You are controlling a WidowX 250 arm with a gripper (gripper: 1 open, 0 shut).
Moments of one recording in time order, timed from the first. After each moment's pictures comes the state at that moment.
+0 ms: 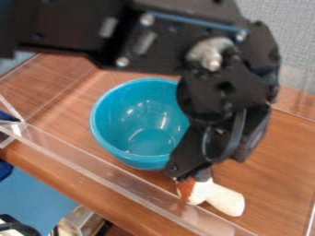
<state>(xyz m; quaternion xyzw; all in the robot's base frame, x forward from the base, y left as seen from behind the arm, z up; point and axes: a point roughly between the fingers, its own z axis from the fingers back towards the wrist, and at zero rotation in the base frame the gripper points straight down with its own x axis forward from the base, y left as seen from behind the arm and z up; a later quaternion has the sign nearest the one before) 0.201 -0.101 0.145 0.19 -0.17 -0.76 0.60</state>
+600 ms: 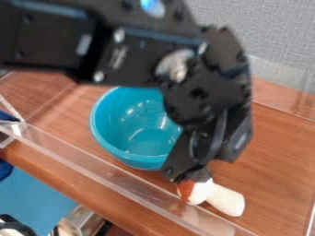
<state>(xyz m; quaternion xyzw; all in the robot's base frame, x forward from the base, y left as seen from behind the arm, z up) 0.213 -0.096 0.127 0.18 -0.21 -0.76 0.59</state>
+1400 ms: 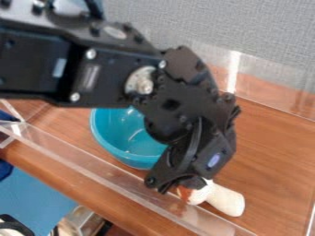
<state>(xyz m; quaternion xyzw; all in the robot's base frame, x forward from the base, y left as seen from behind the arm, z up) 0.206 -0.092 0.114 0.16 -0.23 -0.79 0.54</state>
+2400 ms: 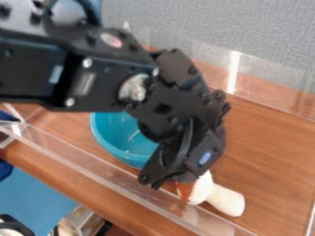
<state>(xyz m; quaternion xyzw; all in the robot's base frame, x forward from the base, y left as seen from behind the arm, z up) 0.211 -0.080 0.109 0.18 -0.22 -0.79 0.54</state>
